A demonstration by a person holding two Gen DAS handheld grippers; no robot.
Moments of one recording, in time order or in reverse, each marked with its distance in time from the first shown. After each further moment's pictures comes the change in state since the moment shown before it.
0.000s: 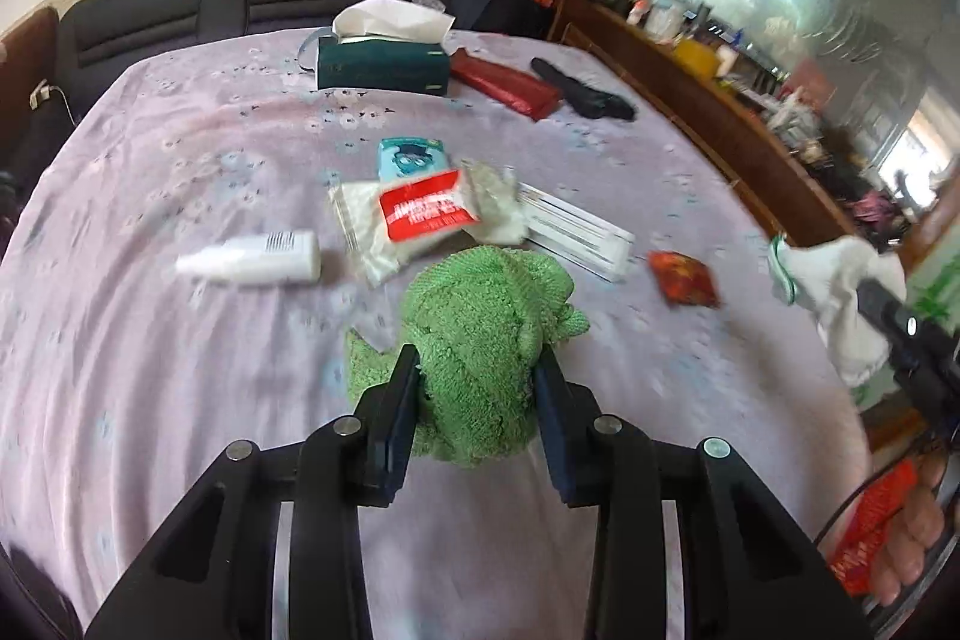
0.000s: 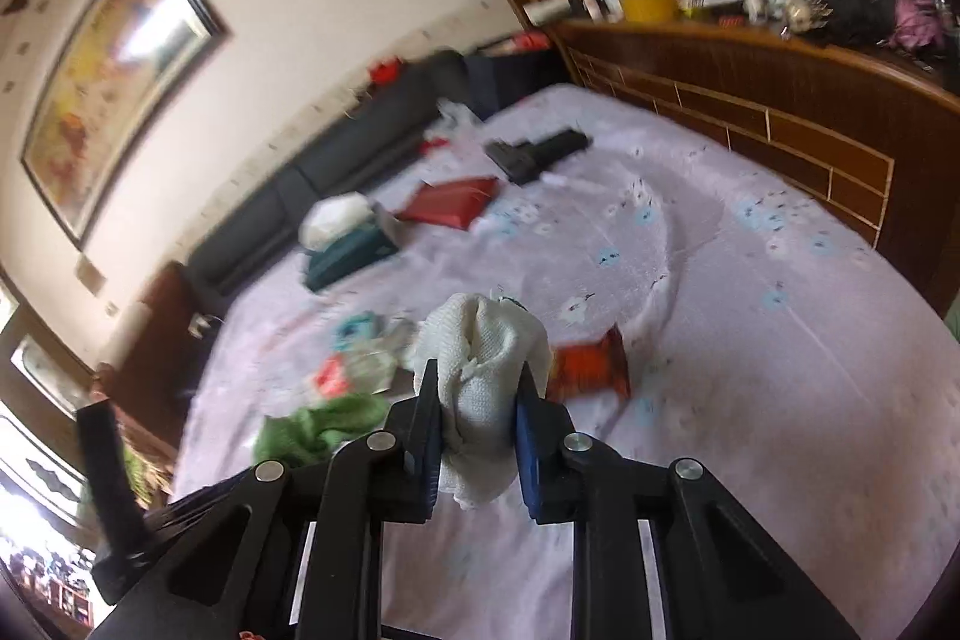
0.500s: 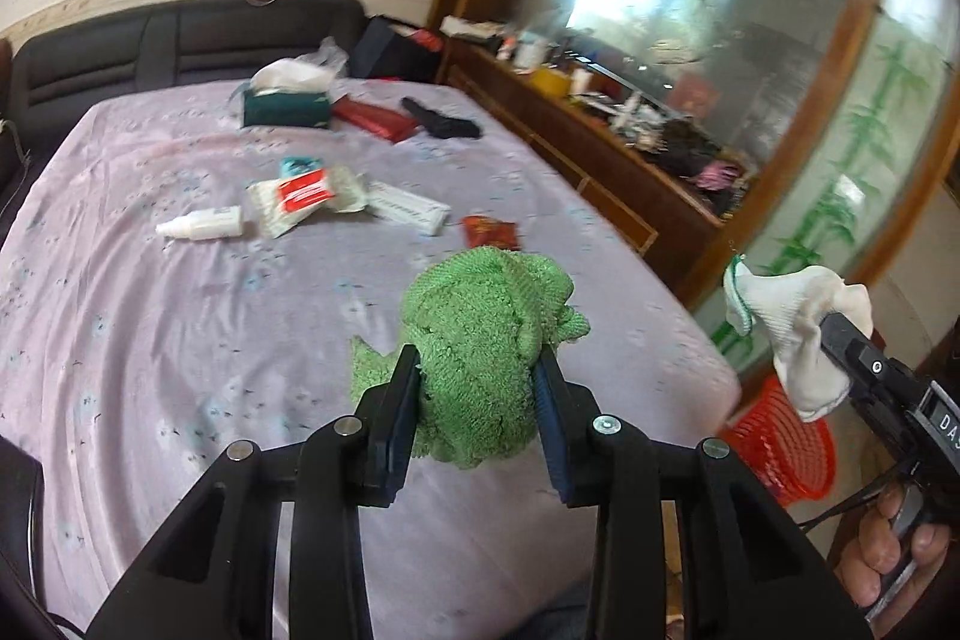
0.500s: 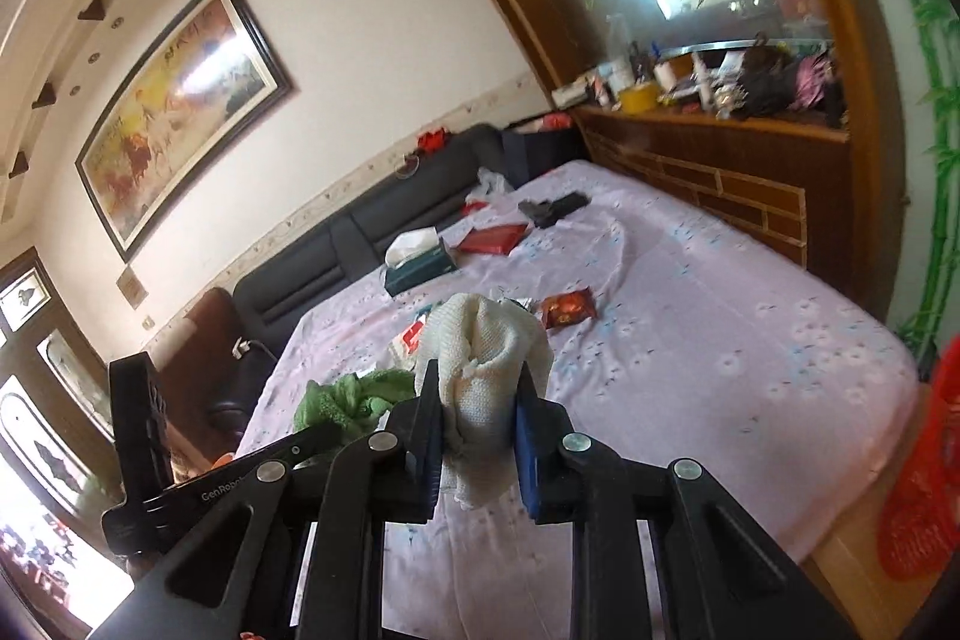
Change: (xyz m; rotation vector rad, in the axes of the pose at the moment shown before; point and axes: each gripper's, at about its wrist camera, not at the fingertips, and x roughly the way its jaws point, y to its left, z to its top) left arm -0.136 -0.071 -0.087 0.109 -0.114 -0.200; right arm -0.213 0.023 -0.100 -0.057 -0.186 0.034
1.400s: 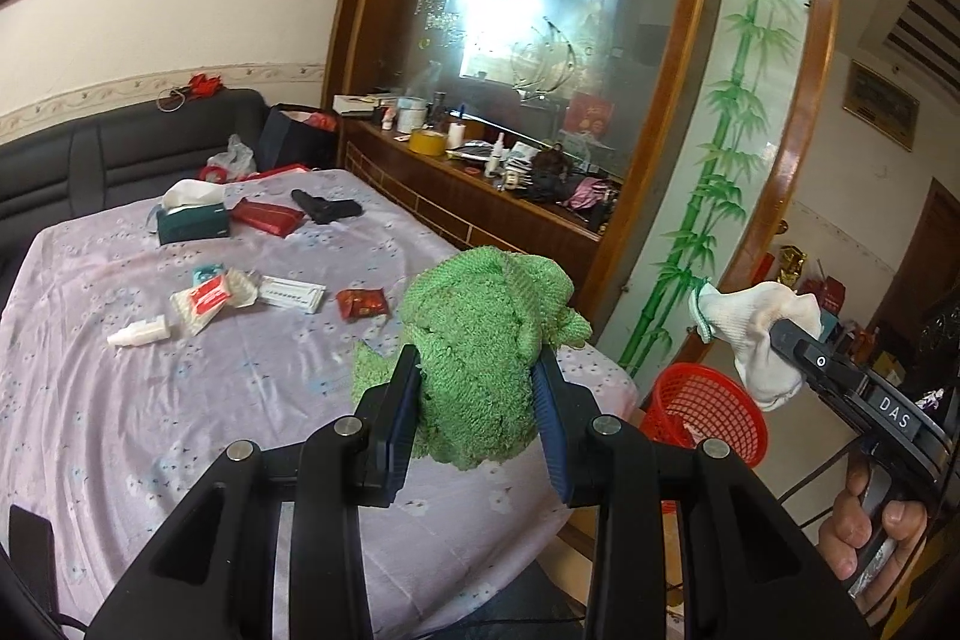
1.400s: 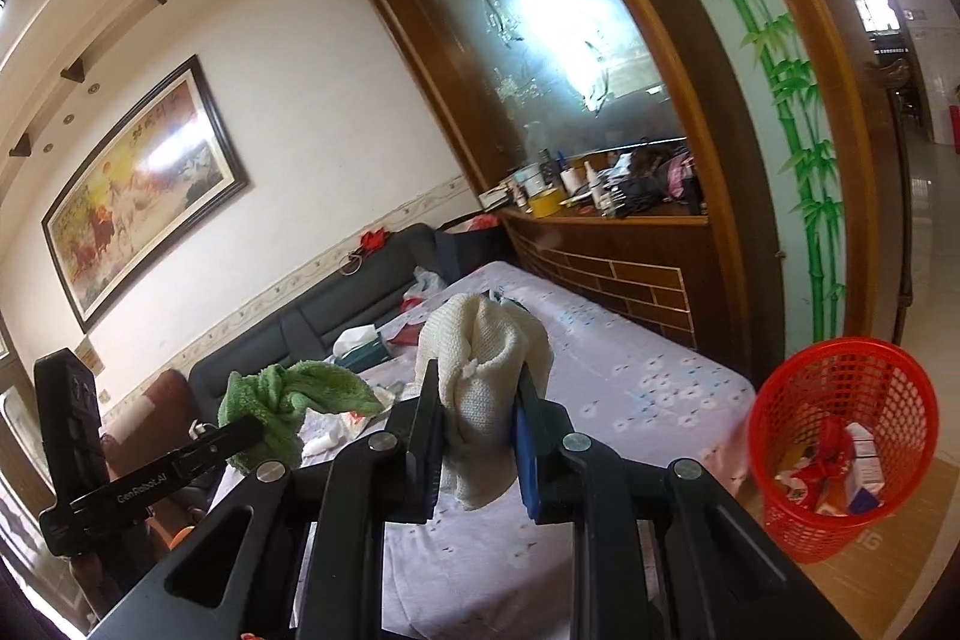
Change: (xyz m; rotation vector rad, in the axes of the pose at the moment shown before) left arm -0.067 -0.108 -0.004 0.206 -0.132 -0.133; right arm -0.146 -0.033 -0.005 0.042 -0.228 -0.146
